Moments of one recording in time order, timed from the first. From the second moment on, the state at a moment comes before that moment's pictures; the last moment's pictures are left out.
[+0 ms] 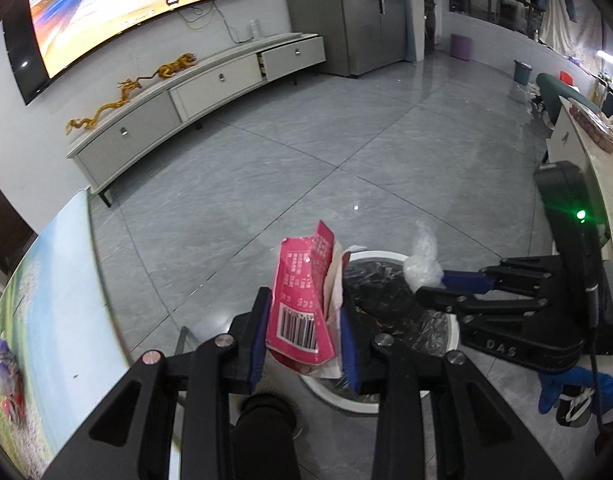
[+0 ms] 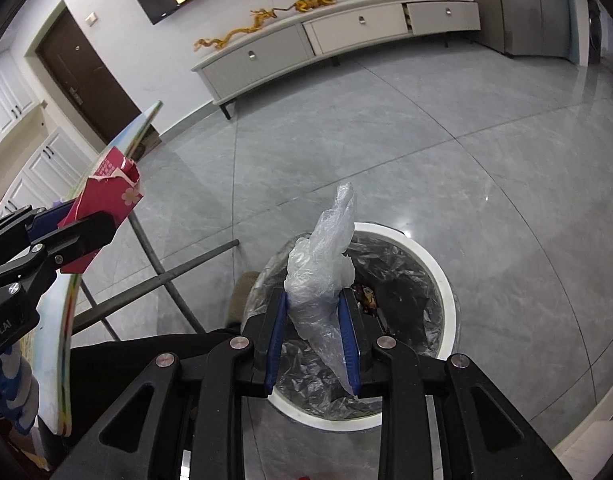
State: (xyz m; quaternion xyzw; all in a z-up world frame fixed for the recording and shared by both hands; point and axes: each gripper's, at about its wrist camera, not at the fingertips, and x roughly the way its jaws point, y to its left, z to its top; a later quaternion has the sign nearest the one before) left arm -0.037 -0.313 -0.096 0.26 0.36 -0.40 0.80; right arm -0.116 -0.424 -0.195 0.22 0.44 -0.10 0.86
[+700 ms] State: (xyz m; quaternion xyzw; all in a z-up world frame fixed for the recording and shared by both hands) left arm -0.041 -0.337 -0.090 0.22 0.36 -0.44 0.80; right arm -0.131 -0.440 -0.194 0.24 0.44 -0.15 0.85
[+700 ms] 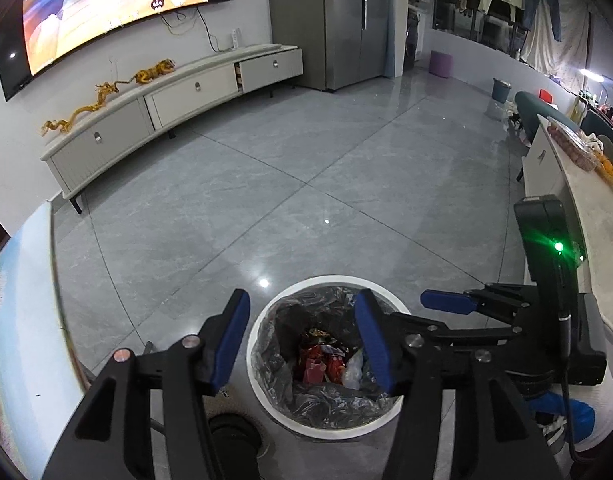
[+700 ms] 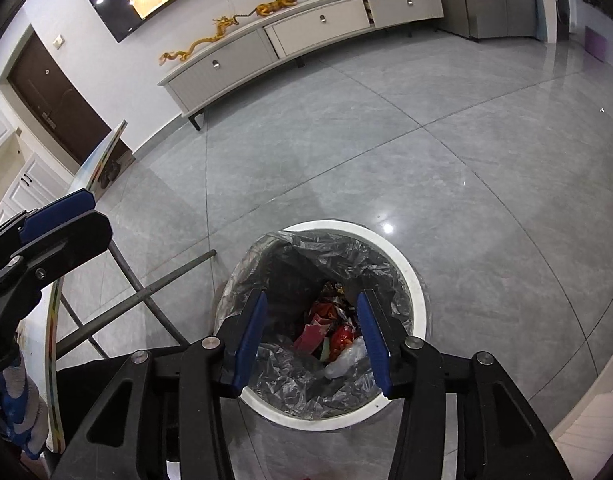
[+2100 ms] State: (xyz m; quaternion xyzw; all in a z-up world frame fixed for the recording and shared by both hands) left arm -0.002 -0.079 -0.021 0.08 0.31 -0.28 0.91; right arm -0.072 -0.268 -0.065 0.08 0.39 -0.03 0.92
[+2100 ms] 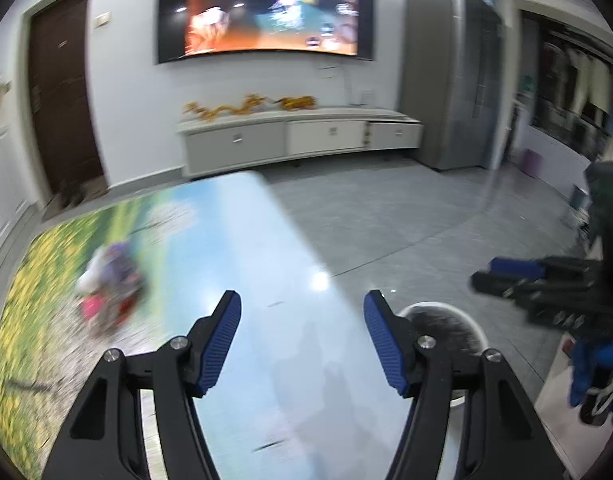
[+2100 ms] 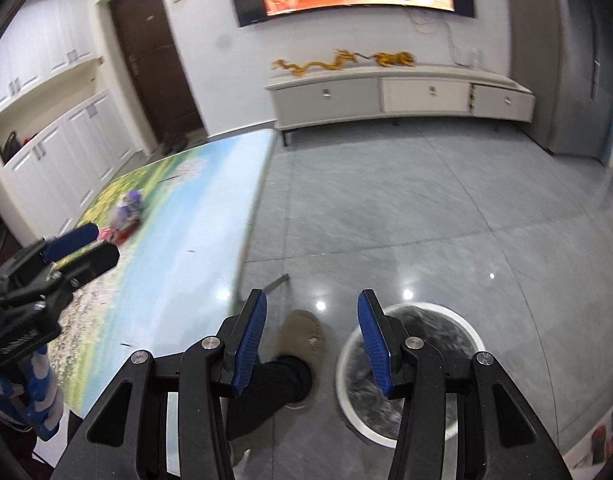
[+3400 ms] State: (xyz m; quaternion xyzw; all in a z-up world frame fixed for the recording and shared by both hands) left arm 0.184 0.090 -0.106 -0.05 0.44 -0.16 0.88; right arm 0.202 -0.050 -0.146 0.06 0.47 0.21 0.86
